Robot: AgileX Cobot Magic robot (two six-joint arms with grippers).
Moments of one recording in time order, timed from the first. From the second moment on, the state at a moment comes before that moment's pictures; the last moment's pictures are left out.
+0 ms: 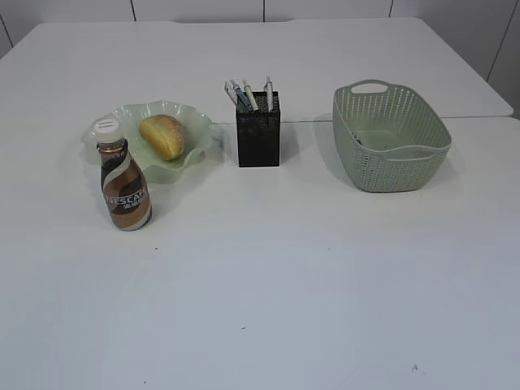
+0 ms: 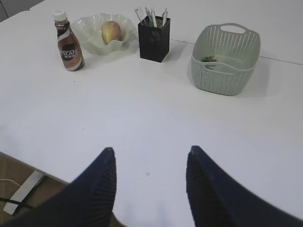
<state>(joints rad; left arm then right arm) -0.26 0.01 -0.72 -0.05 1.21 0.02 0.35 0.08 -0.74 0.06 1.18 -0.06</state>
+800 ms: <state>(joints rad) -0.26 0.01 -0.51 -0.10 1.13 0.15 0.35 -0.02 -0.51 0.01 1.19 -0.07</state>
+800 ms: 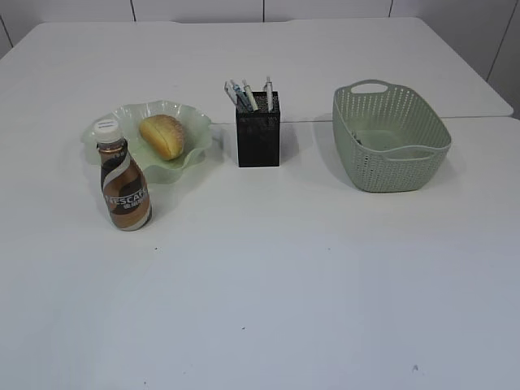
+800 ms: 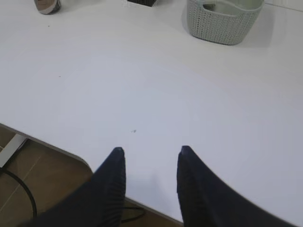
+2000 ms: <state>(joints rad) 0.01 0.01 -0.51 -0.10 1.12 0.15 0.00 -0.02 -0.49 0.01 1.16 -0.06</state>
